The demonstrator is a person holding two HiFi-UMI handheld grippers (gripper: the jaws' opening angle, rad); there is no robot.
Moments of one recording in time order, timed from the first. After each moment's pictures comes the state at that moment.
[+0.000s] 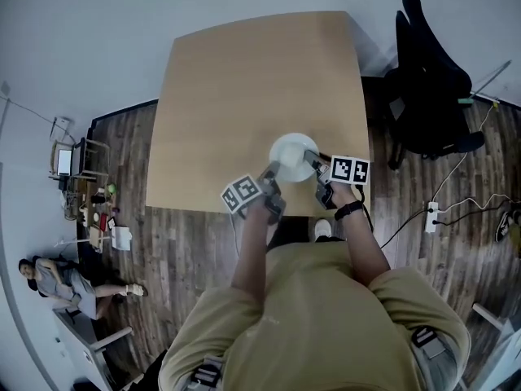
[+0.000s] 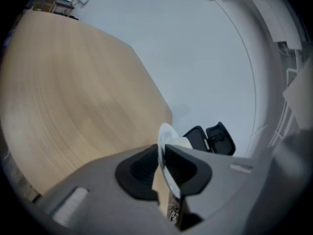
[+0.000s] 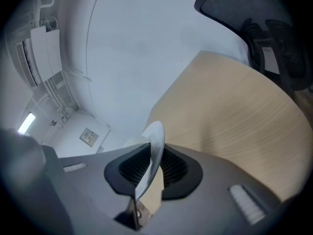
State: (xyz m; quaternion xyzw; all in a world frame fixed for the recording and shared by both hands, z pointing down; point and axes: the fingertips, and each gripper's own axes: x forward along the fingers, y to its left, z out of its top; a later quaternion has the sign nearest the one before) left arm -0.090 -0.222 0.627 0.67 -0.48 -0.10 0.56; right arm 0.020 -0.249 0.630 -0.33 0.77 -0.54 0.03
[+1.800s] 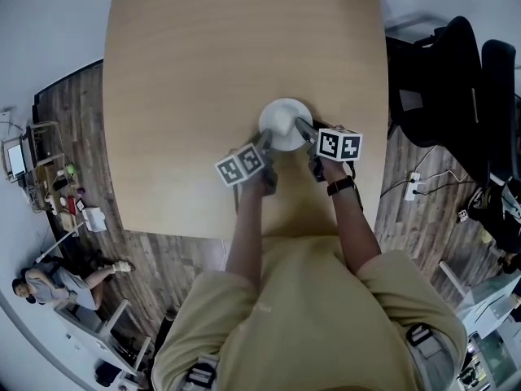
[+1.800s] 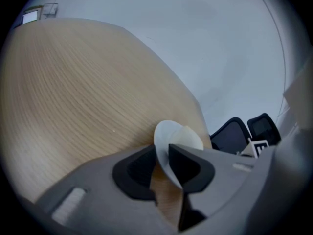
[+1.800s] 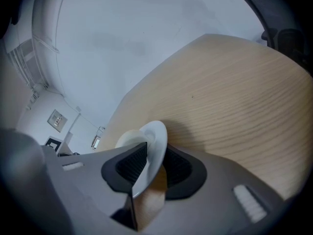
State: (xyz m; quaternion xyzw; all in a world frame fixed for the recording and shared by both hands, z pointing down) left arm -0.142 -0.453 0.769 0.66 -0.49 0.07 0.57; right arm -0.036 -0.478 0.770 -0.40 0.74 -0.53 -0.12
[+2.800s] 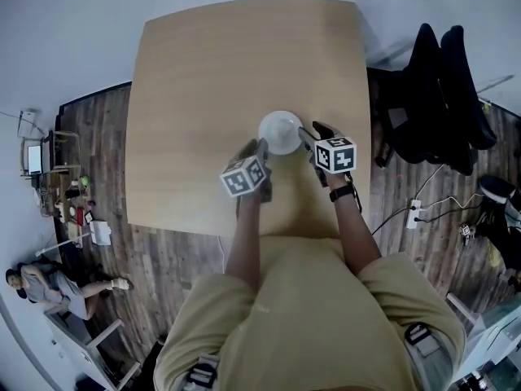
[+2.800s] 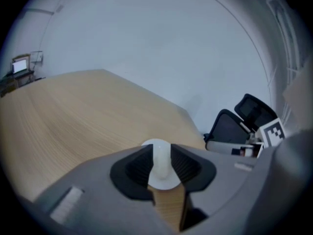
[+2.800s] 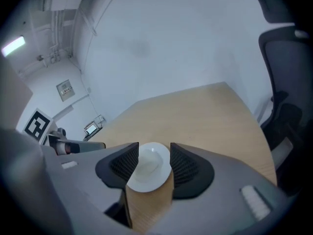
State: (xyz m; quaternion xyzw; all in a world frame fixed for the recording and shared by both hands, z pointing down) left arm -0.132 -0.410 0.671 0.73 -0.56 0.10 0.39; right arm 0.008 -0.443 0.672 -0.42 0.83 -0.33 -0.16
